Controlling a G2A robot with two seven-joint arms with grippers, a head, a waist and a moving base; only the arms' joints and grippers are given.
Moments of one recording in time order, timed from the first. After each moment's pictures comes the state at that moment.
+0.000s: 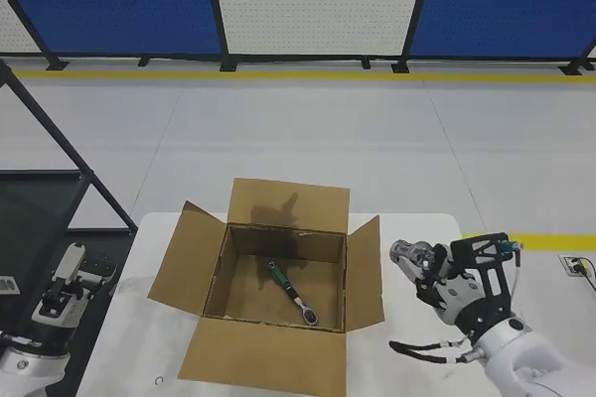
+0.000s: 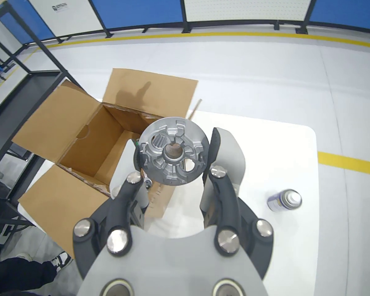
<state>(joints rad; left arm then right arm) 1.47 -1.15 -1.94 -1.97 -0.22 -0.21 -0.35 -1.24 -1.49 1.61 -2.35 -1.17 -0.05 1.05</state>
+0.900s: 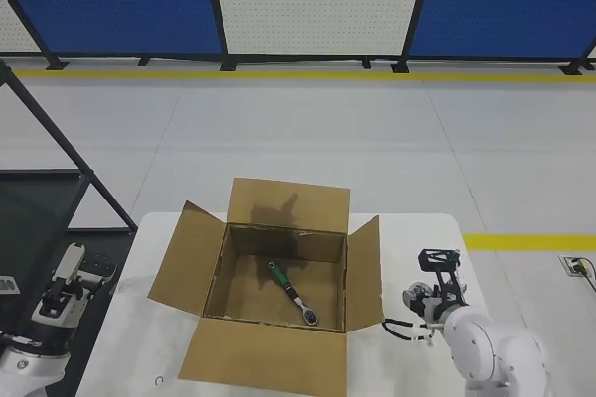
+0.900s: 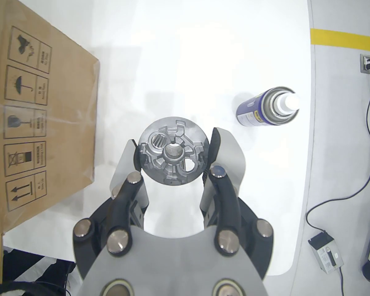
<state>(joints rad) 1.47 -1.15 -1.94 -1.97 -0.22 -0.21 -0.35 -1.10 -1.46 1.53 -1.88 -1.42 0.12 1.24</state>
